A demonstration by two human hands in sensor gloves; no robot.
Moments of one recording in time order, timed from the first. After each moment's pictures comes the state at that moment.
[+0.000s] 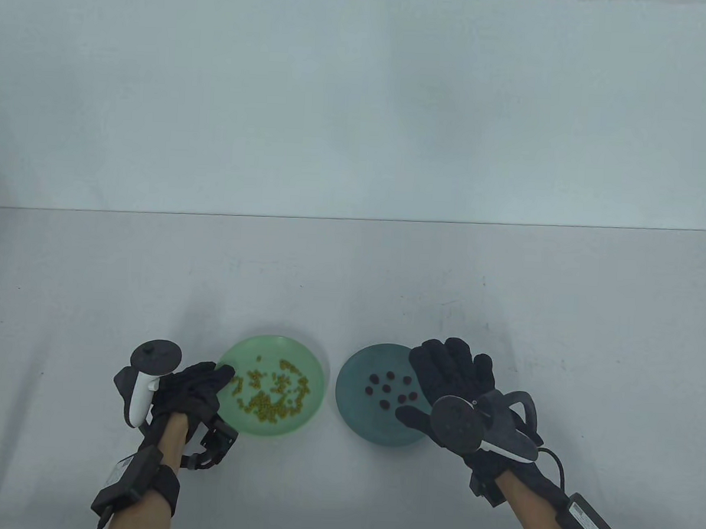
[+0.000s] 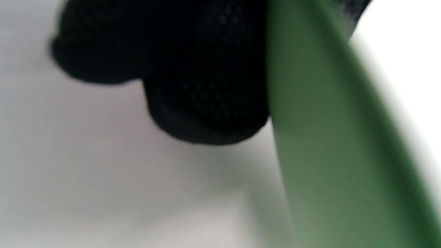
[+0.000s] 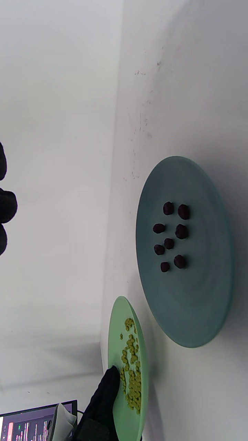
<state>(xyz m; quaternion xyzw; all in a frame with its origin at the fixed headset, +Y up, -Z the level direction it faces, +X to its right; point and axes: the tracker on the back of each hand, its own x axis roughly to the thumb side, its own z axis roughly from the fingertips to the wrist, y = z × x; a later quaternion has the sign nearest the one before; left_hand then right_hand) -0.296 -0.764 -0.382 -0.17 0.17 0.44 0.87 0.144 -0.653 -0.313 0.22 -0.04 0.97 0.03</state>
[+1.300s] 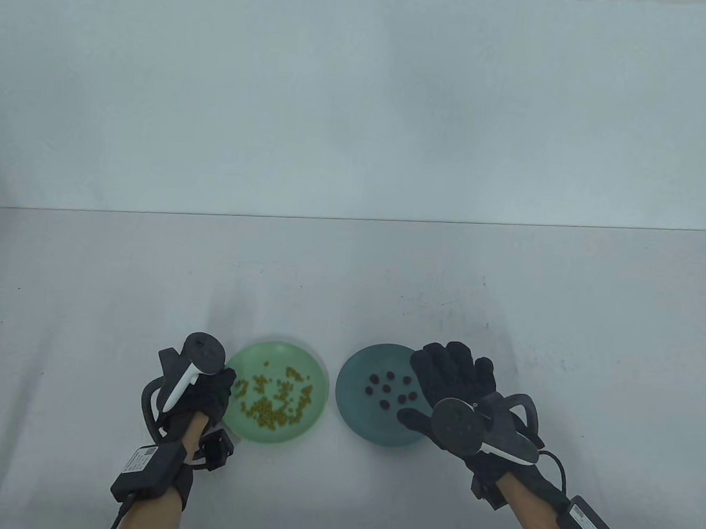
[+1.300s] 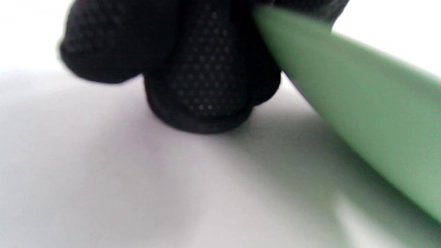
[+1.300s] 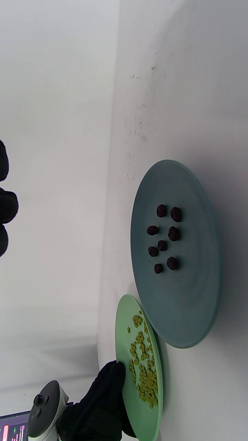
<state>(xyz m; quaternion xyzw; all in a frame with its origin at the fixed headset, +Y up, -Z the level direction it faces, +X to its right) -0.261 -0.750 -0.397 -0.15 0.14 0.15 0.97 0.146 -0.656 -0.312 0.22 -0.04 0.97 0.03</state>
